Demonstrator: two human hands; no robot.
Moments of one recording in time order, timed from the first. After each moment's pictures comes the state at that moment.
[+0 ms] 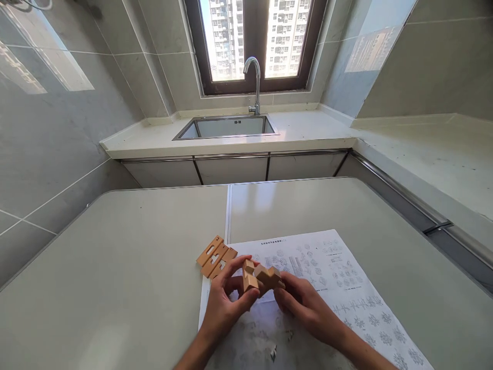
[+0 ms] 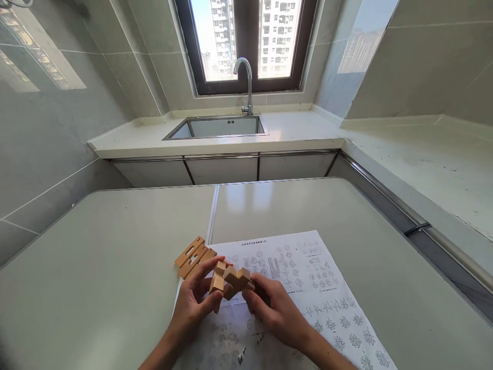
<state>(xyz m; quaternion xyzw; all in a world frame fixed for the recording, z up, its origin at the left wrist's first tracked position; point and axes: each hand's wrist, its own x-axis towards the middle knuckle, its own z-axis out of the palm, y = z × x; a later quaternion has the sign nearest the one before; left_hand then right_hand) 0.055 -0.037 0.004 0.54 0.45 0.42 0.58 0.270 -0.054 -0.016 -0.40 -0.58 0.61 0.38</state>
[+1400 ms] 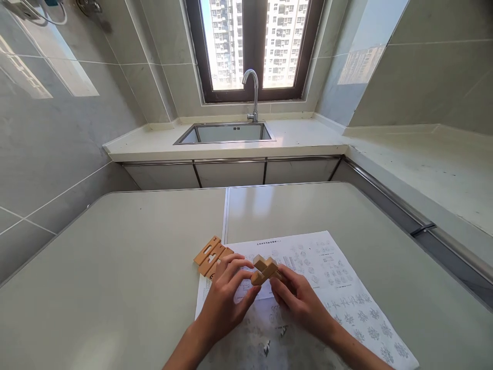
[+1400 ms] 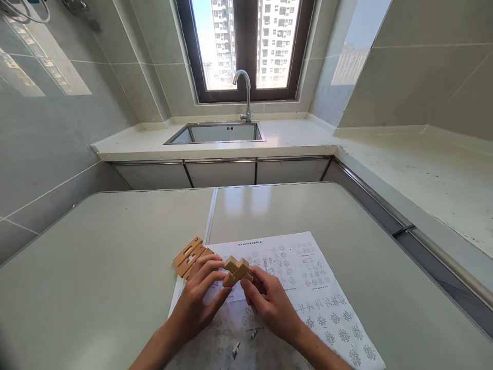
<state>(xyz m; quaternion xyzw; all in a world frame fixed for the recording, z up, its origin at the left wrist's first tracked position) 0.052 -0.033 -0.002 0.85 0.38 0.34 0.16 0.268 -0.054 -0.022 -0.41 -0.57 0.57 0.43</state>
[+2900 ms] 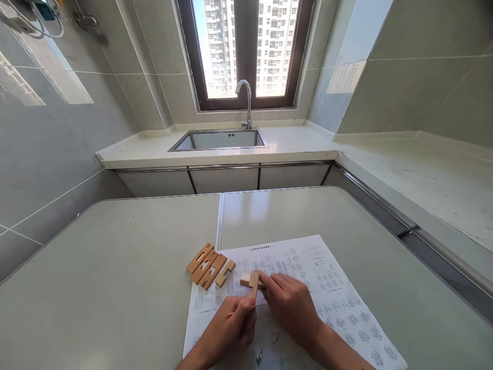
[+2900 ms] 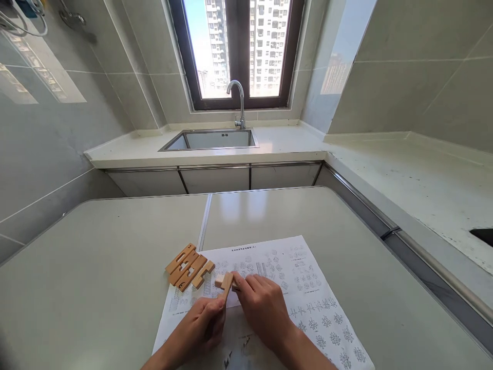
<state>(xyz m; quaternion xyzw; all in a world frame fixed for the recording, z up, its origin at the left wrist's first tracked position) 0.079 -0.050 -0.003 0.53 0.43 0.22 0.70 0.267 -0.049 -0.044 -0.48 -0.81 -0.01 0.35</state>
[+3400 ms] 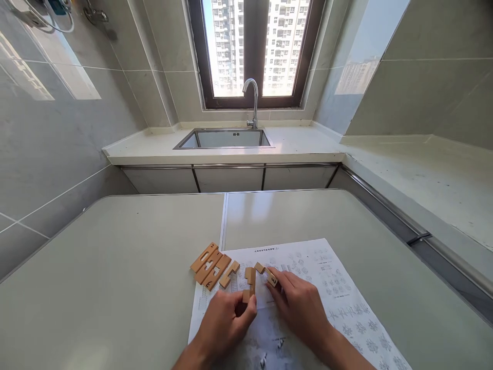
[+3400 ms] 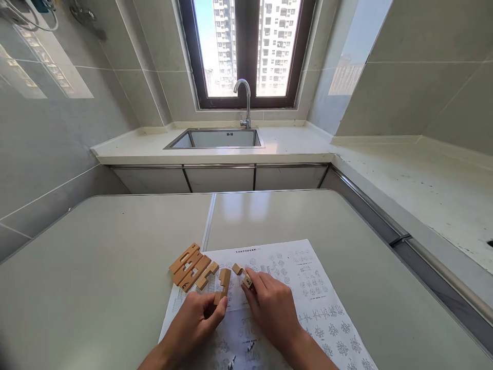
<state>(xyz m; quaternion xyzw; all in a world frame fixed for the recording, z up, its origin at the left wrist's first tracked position) 0.065 -0.042 0.003 0.72 0.53 0.19 0.41 0.273 -0.045 -0.047 -0.53 -0.77 0.05 0.34</state>
